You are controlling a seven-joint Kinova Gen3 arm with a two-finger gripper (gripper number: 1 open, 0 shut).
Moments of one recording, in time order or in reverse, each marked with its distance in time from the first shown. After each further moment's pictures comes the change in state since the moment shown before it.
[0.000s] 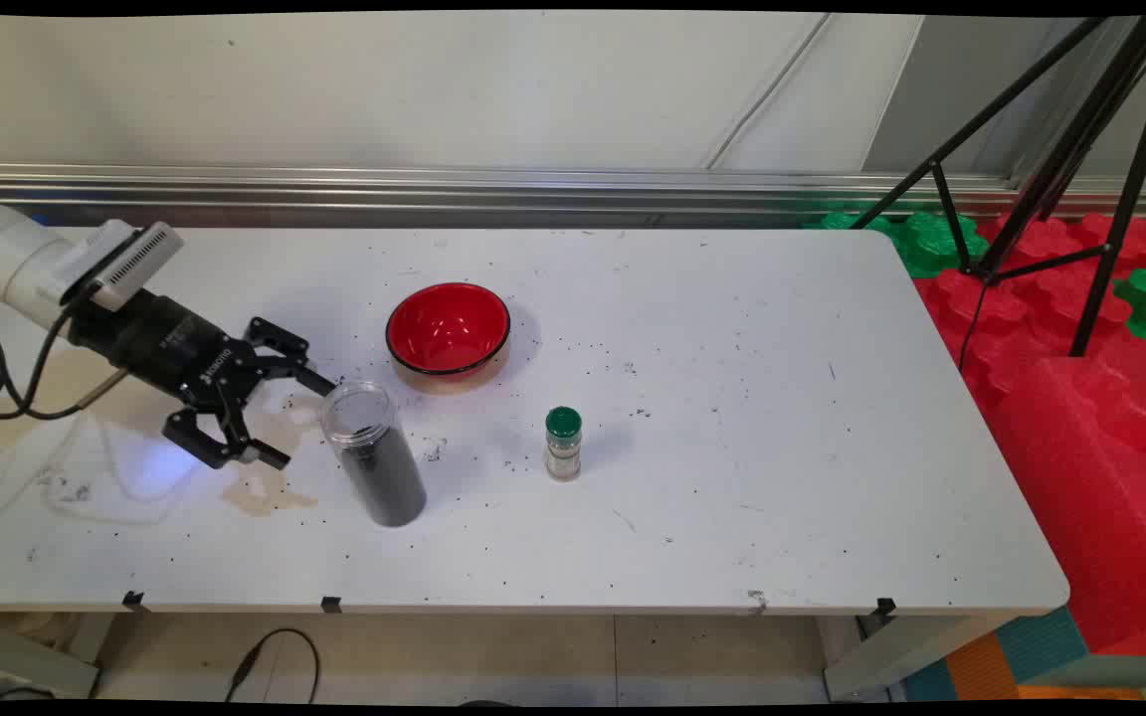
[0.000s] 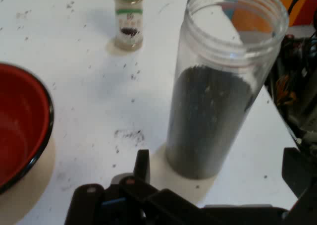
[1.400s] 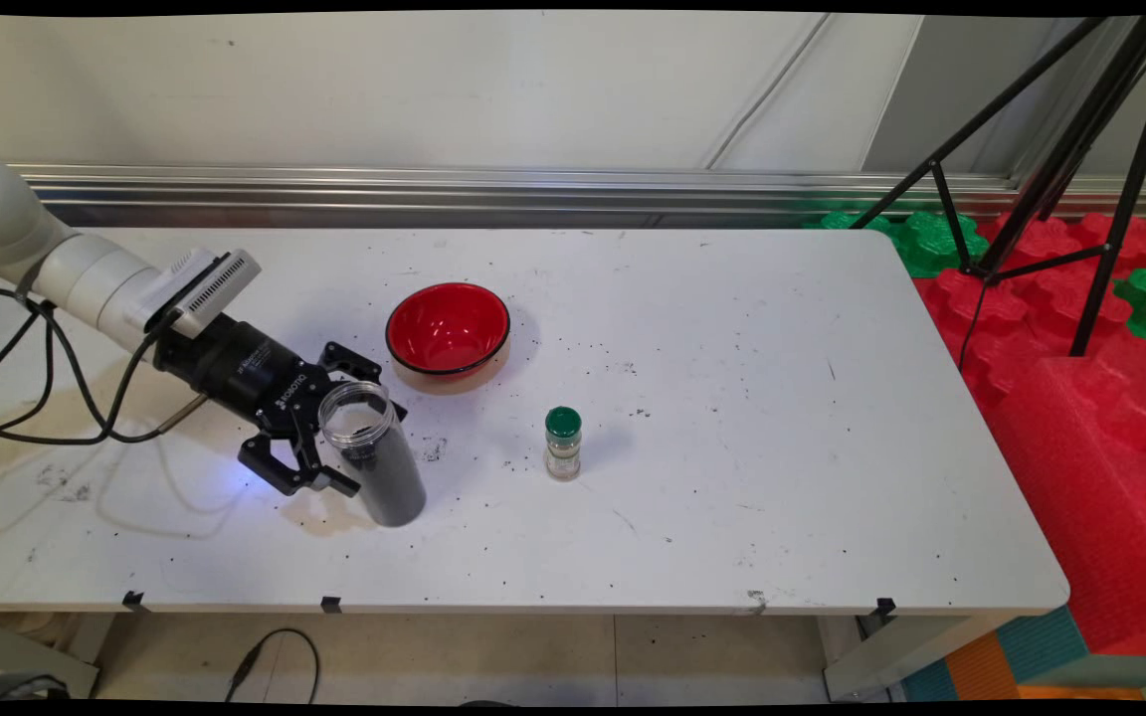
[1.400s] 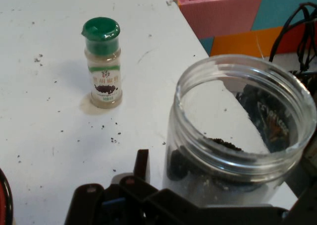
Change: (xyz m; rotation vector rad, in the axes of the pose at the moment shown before) arm 0.020 -0.010 0.067 -0.071 0.089 0.047
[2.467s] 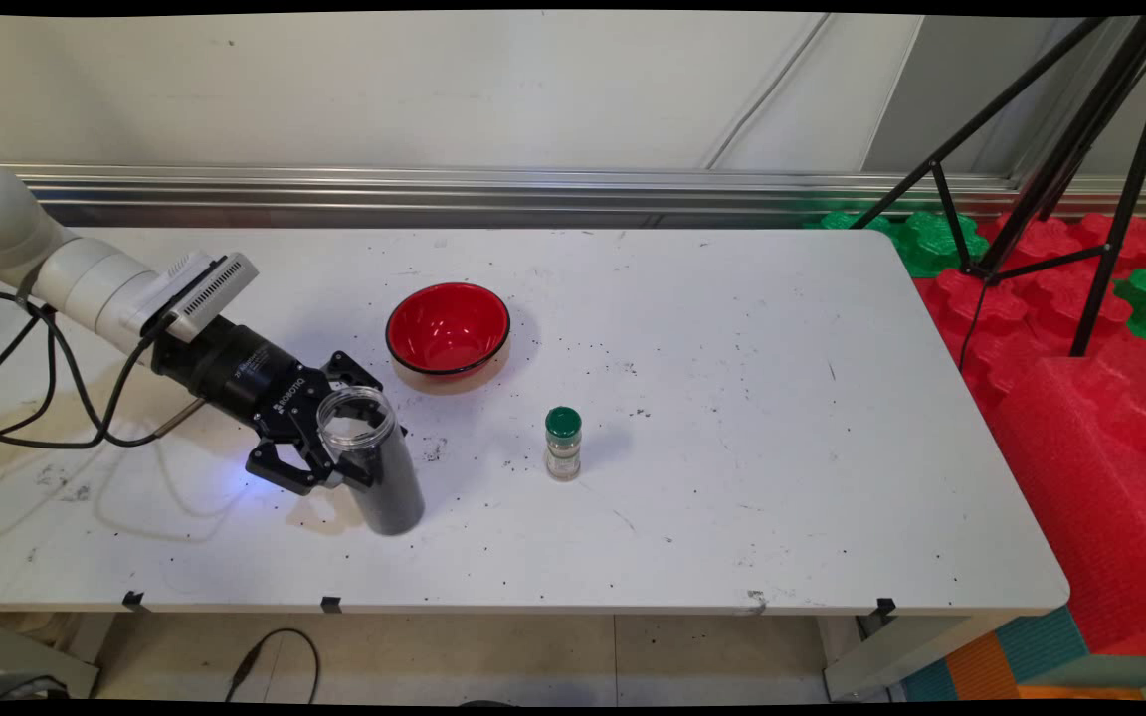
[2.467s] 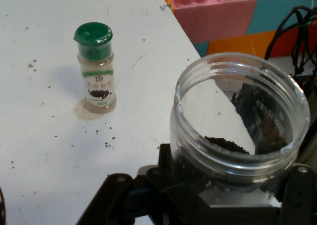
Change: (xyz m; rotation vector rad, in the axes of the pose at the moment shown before) arm -0.001 0.003 0.001 -0.011 0.013 0.007
